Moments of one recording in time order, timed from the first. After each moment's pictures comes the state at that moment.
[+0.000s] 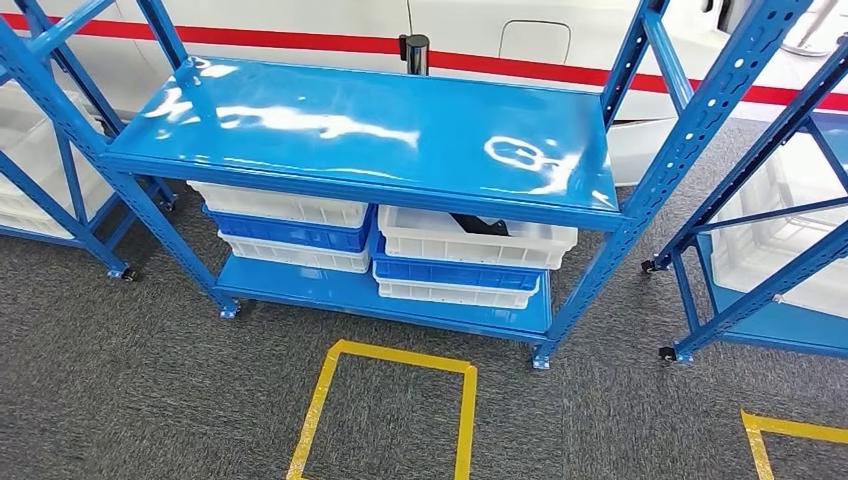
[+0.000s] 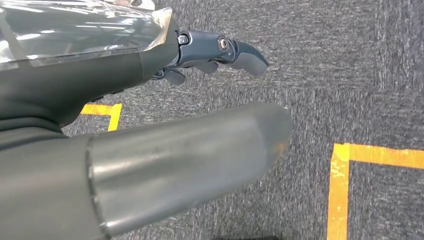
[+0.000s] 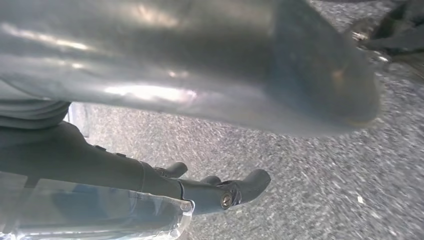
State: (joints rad) left arm -0.10 -0.10 1.07 -0.20 -1.23 0.20 -0.39; right arm -0.06 0.04 0.06 -0.17 0.44 -0.20 0.13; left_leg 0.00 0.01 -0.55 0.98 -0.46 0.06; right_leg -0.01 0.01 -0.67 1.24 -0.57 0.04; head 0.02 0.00
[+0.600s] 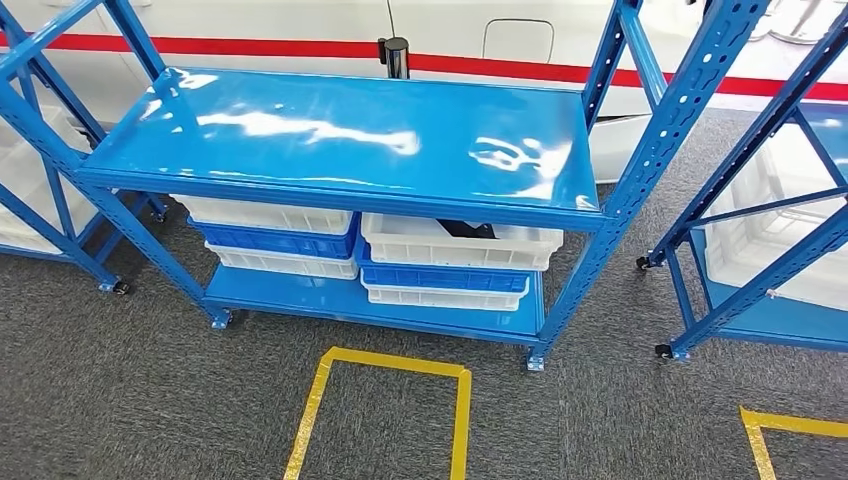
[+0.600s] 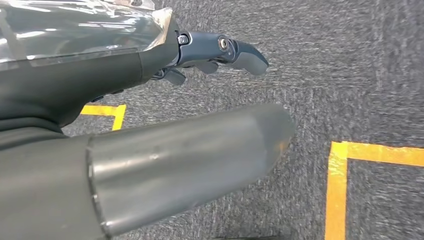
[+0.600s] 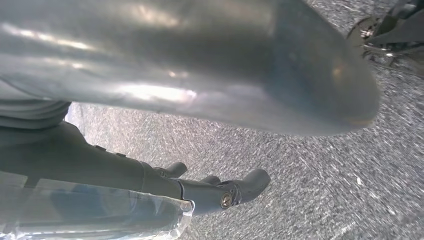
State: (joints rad) left arm -0.10 -0.10 1.07 -0.20 -1.23 0.23 -0.35; right arm -0.06 0.04 0.06 -0.17 0.44 -0.21 0.13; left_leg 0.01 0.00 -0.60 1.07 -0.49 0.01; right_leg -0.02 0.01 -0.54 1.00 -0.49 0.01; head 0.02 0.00
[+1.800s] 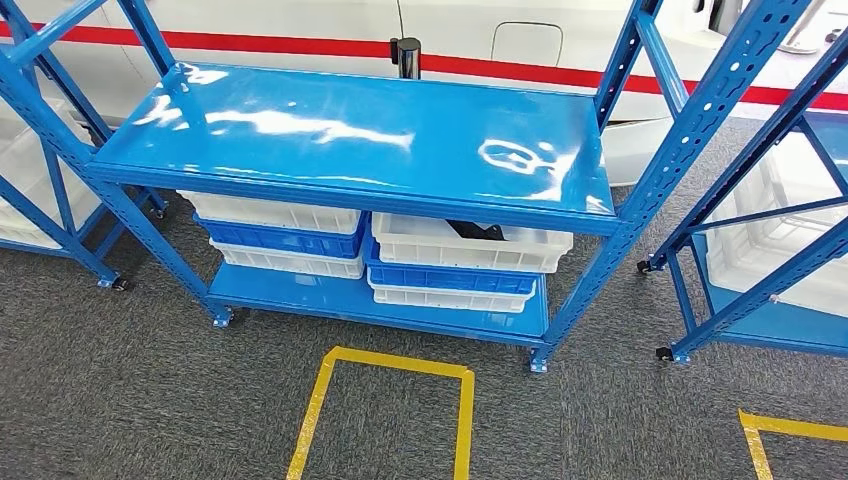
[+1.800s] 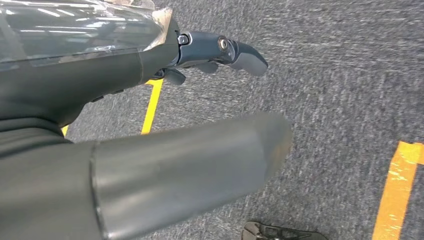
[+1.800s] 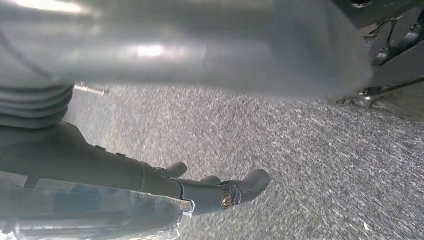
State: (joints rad) left arm 0.01 -0.07 0.60 -0.28 -0.64 0.13 -0.16; right arm 0.03 0.03 0.03 -0.25 0.23 -0.11 0.06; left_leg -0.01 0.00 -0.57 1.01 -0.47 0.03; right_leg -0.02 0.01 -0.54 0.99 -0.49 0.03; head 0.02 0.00
